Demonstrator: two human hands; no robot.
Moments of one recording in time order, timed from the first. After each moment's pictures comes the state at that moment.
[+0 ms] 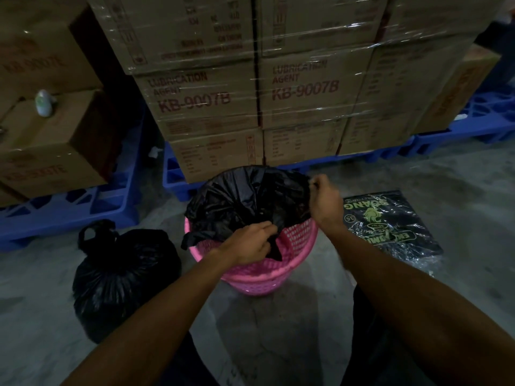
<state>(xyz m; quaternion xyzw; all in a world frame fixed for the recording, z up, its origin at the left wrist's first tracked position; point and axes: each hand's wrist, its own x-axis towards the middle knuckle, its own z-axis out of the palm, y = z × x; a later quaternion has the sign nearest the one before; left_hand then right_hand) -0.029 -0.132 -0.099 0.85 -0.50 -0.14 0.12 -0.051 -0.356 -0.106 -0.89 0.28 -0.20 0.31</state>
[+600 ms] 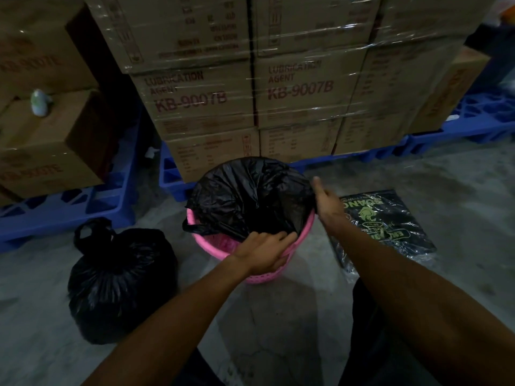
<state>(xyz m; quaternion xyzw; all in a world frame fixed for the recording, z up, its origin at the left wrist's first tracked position) -0.065 -0.156 -0.107 0.82 -0.57 0.00 0.00 -0.060 -0.367 -0.110 -0.72 0.40 -0.09 0.57</state>
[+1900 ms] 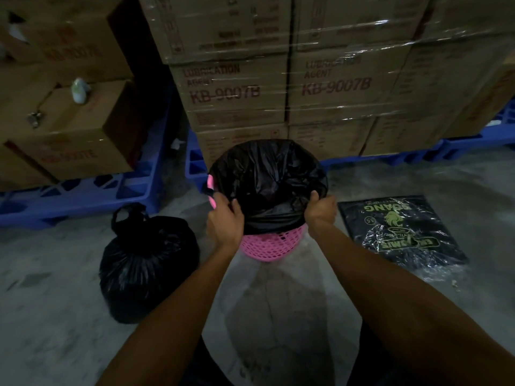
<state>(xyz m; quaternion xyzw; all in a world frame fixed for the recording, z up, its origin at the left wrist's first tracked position) -0.015 -0.080 -0.094 0.92 0.05 0.08 0.37 -0.022 -0.281 -0.125 -0.70 0.49 -0.11 0.51</state>
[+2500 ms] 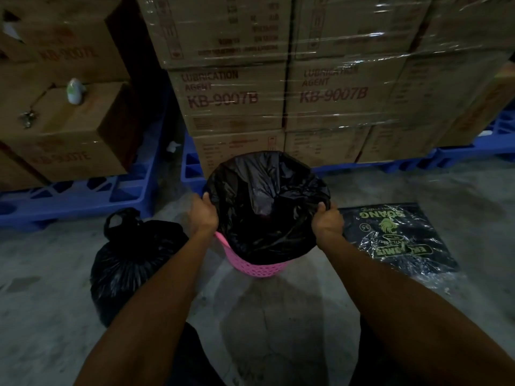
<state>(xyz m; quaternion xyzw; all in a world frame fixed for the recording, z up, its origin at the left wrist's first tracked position) 0.050 -0.054 -0.106 0.88 0.17 -0.01 0.44 -0.040 -0.306 -0.129 -0.77 0.46 -0.10 0.44</state>
